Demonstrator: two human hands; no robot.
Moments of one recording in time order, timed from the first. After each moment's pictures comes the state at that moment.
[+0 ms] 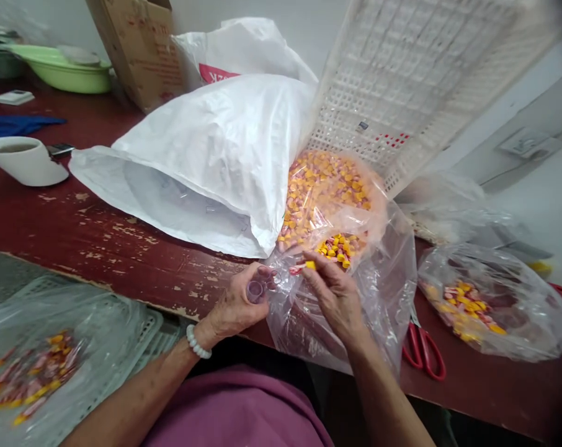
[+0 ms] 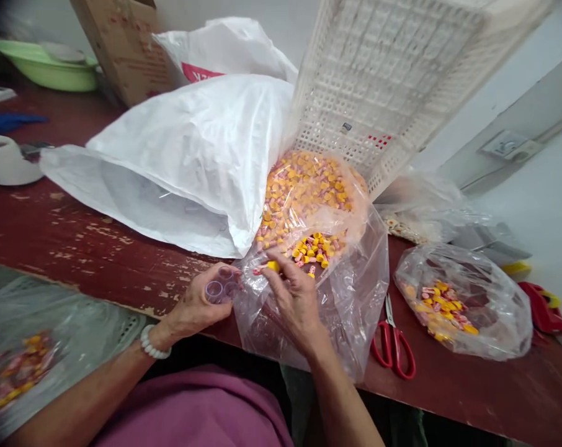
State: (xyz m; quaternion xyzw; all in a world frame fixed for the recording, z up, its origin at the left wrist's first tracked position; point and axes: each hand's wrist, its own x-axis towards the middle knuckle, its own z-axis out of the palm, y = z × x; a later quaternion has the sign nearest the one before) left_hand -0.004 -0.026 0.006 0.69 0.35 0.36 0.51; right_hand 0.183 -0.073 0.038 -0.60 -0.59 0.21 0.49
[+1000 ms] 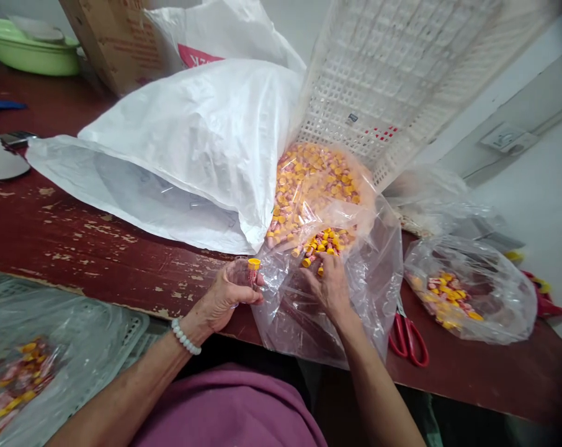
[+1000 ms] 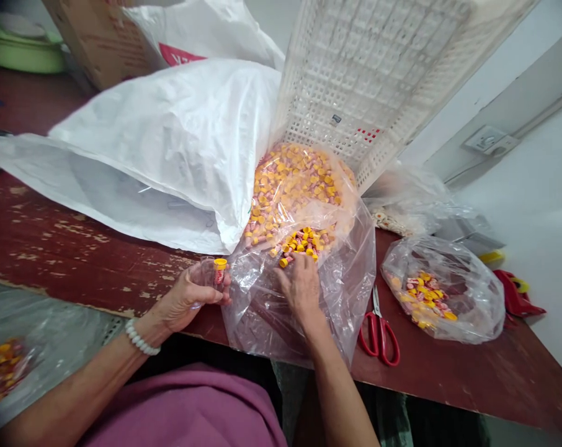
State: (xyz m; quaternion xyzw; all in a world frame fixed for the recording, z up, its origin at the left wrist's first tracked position) left_hand 0.010 -0.022 0.001 0.39 0.33 0.36 0.78; right_hand 0.234 -0.062 -0.016 -0.74 -0.62 -0.02 0.26
